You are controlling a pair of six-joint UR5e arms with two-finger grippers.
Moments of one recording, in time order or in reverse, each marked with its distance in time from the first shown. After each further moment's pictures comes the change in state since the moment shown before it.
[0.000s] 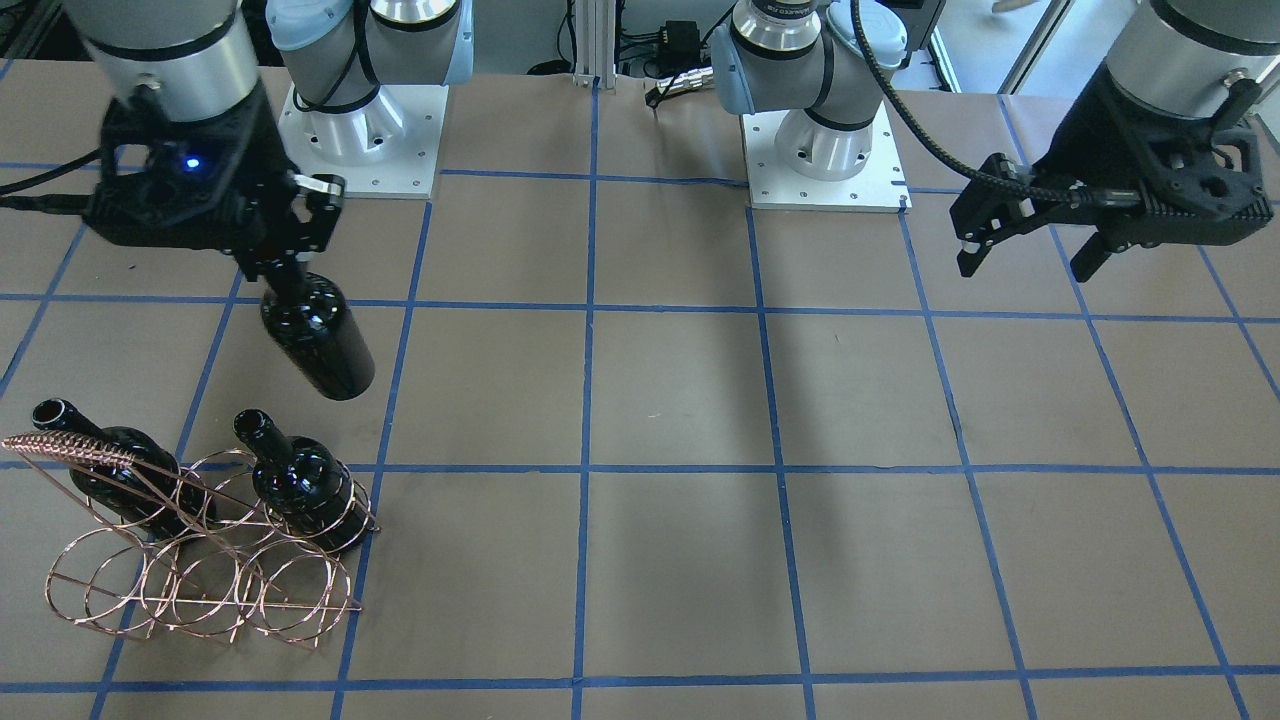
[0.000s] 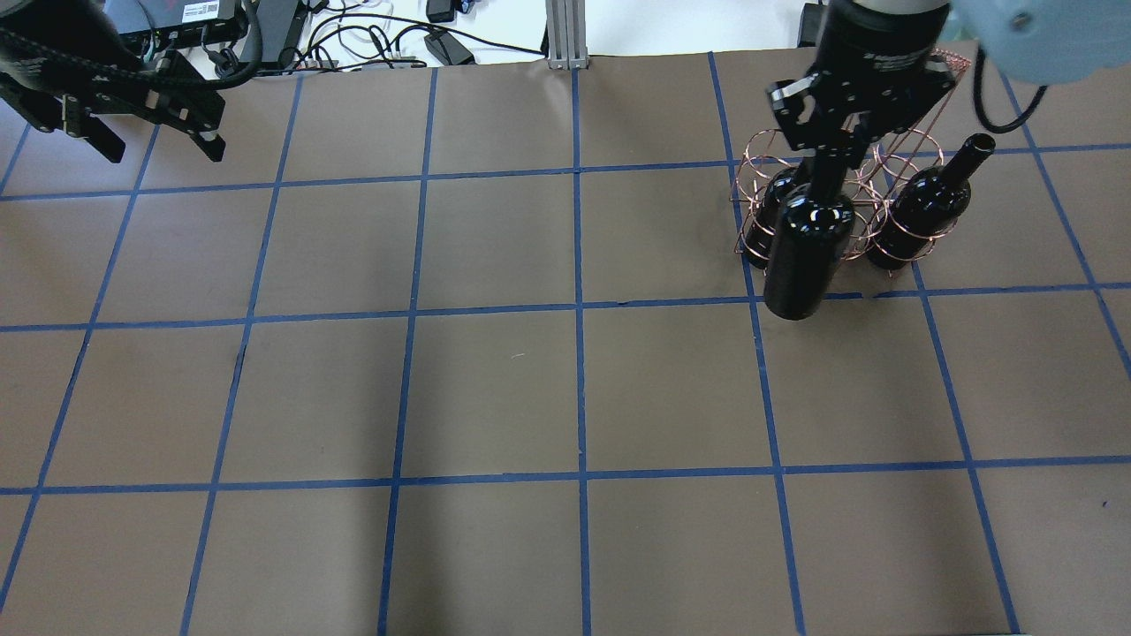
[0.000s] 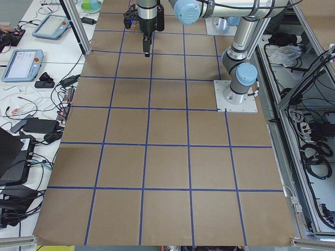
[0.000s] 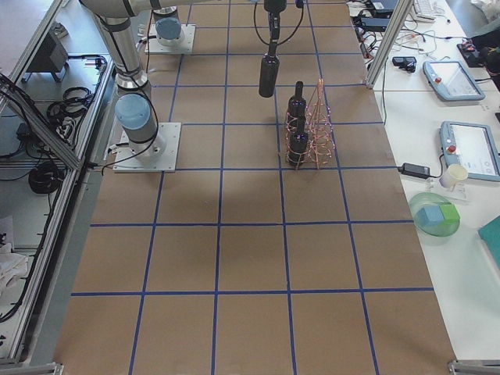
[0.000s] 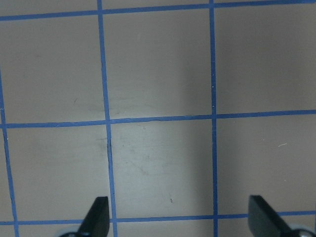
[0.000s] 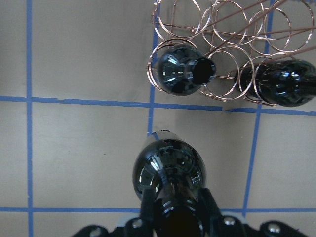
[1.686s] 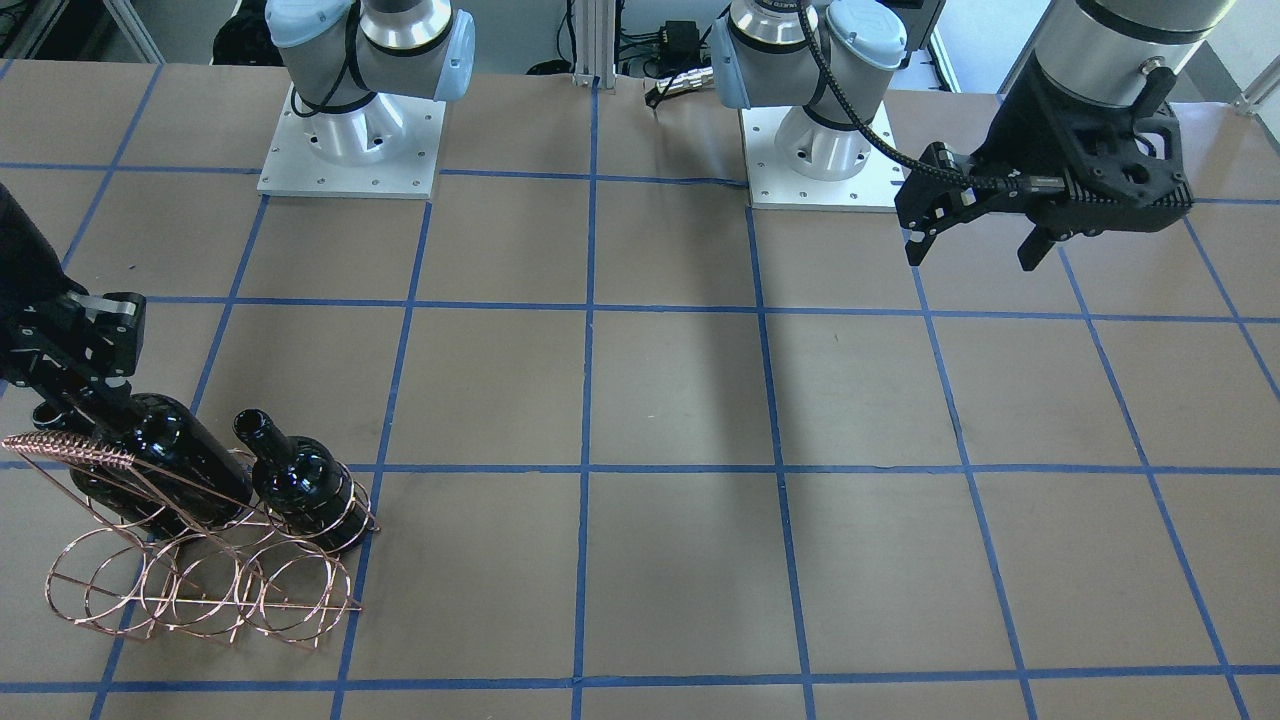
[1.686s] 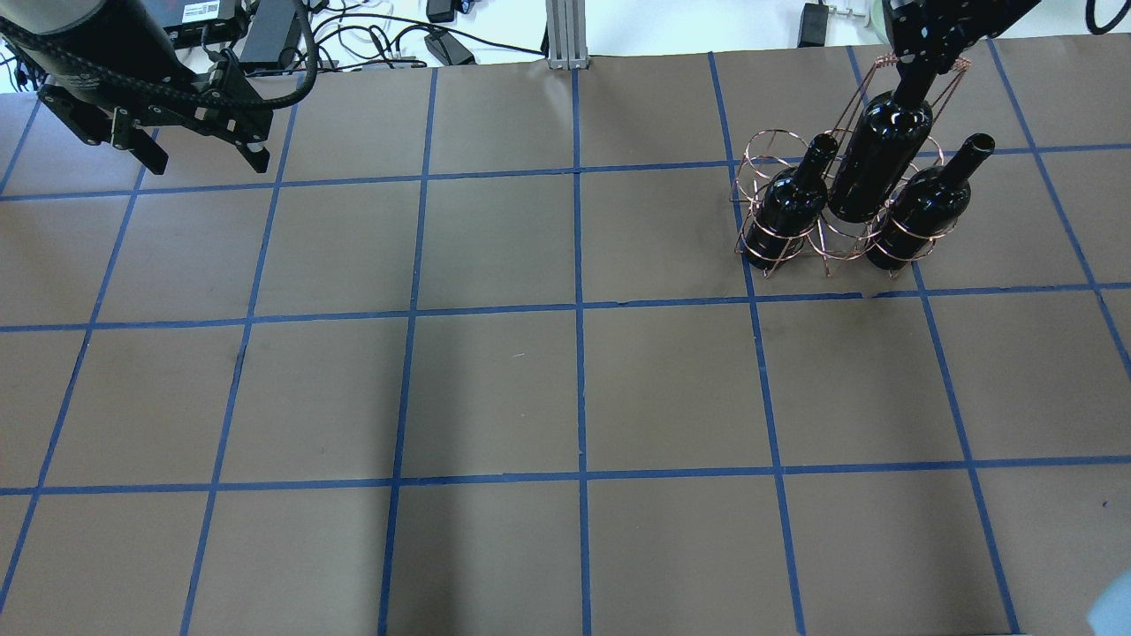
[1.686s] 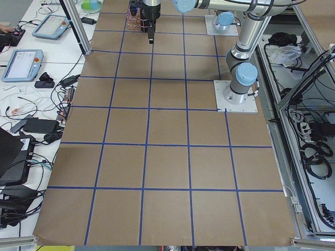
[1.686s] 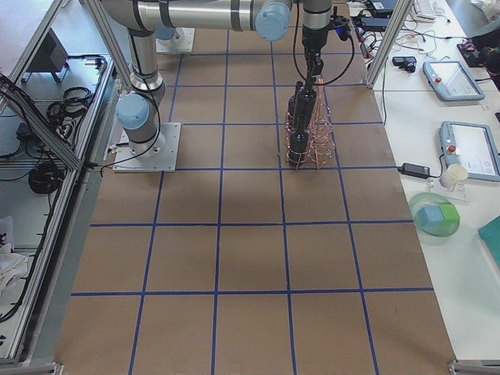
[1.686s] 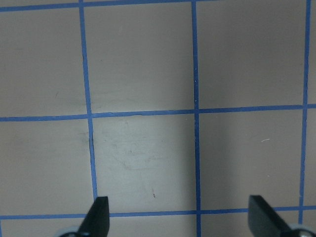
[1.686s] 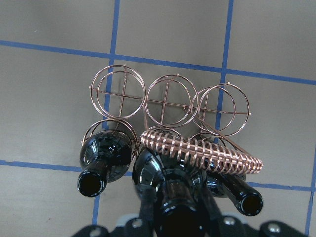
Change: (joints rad) left arm -0.049 0.015 -0.024 0.000 0.000 -0.052; right arm -0.143 0.147 -0.118 -0.166 0.050 -0.193
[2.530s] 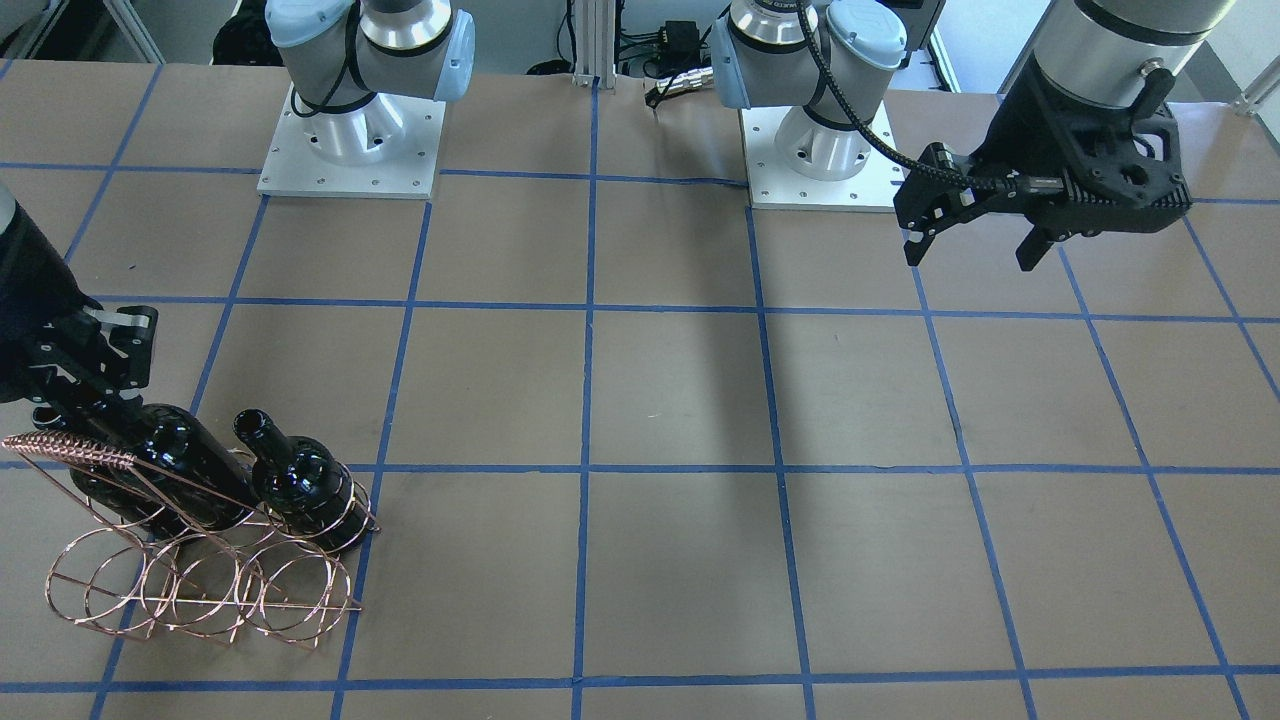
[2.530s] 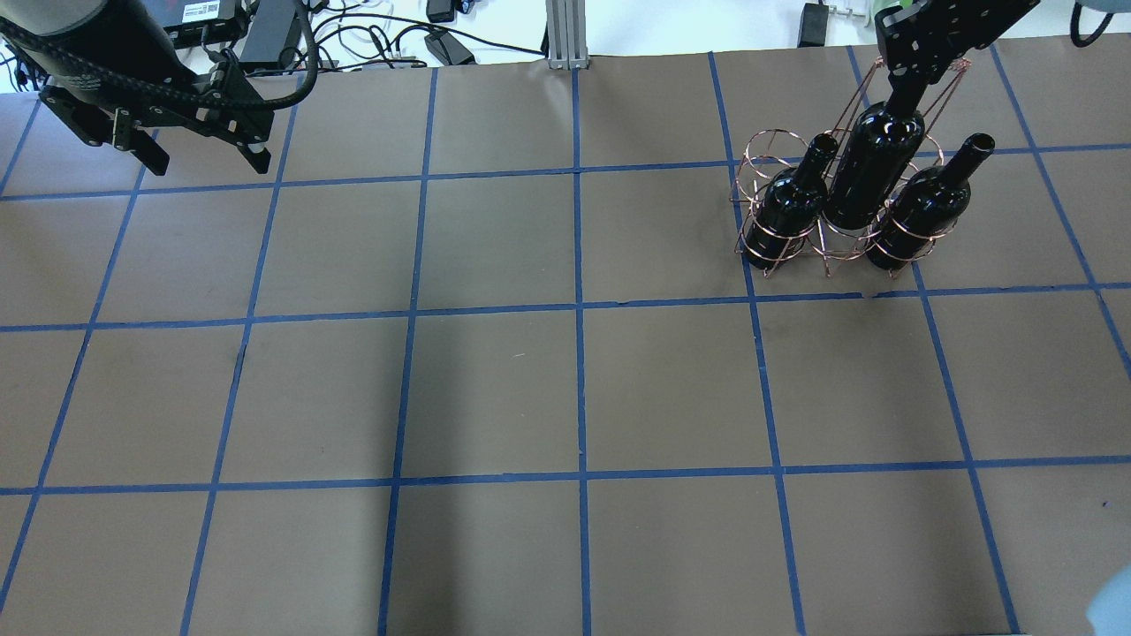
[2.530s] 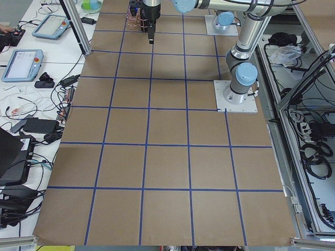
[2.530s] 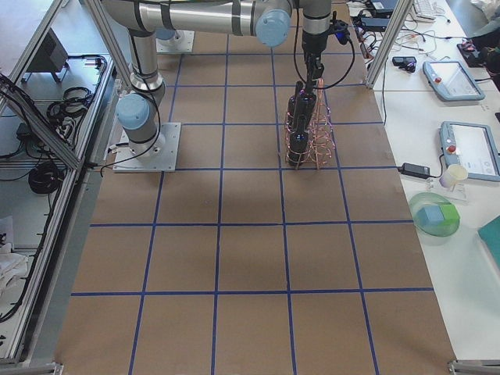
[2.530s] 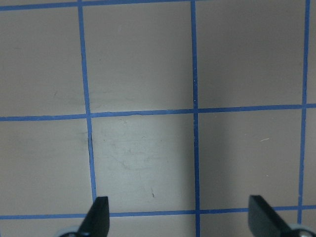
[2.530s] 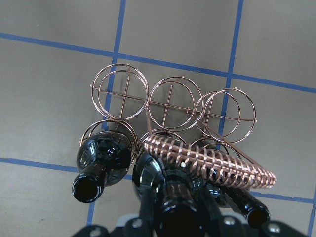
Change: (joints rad) left arm 0.000 0.000 -0.002 0.000 -0.003 0.000; right arm -0.003 0.002 0.044 -0.048 0.007 -0.056
